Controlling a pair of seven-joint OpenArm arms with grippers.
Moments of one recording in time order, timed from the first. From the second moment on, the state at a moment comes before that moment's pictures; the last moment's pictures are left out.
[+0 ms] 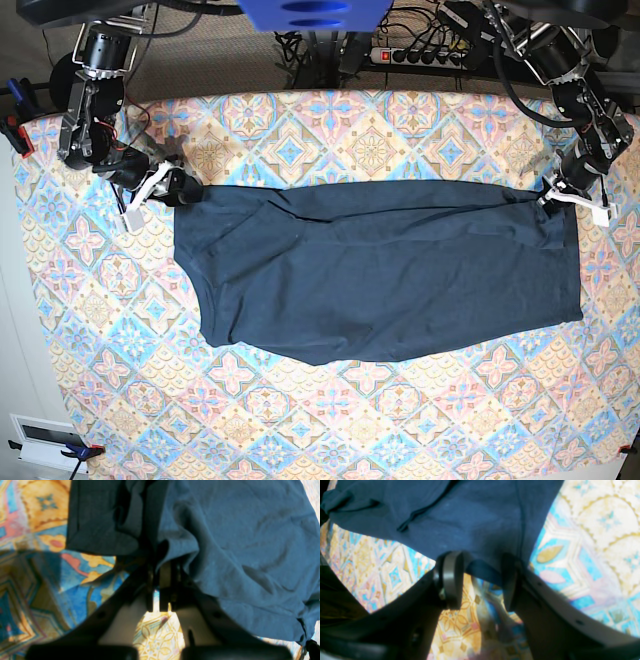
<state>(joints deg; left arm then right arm) 1.5 -16.6 -43.3 73.8 -40.8 -21.6 55.8 -5.1 18.1 19.2 74.3 47.7 41.4 -55.2</state>
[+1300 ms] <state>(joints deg) 1.5 -16.6 -43.3 73.8 -40.8 -21.6 55.8 -1.7 18.4 21.0 73.5 39.2 41.3 -53.0</state>
